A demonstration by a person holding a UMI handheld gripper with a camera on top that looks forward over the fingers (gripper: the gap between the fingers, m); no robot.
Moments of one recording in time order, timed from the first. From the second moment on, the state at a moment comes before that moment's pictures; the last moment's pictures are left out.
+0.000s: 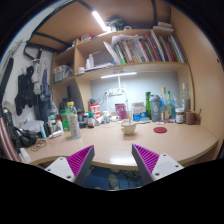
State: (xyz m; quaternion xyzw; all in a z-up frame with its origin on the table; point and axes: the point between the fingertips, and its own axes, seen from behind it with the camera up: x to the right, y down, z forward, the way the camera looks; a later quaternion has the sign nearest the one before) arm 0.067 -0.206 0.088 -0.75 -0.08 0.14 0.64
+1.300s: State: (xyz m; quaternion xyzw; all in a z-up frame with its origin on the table) arm -0.243 -0.047 0.141 -0.69 -0.24 0.20 0.66
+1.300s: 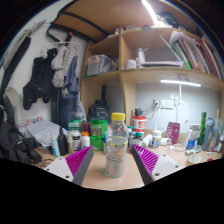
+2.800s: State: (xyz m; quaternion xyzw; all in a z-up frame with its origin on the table) arm -0.096 0.111 0.183 -0.64 0.29 0.61 0.37
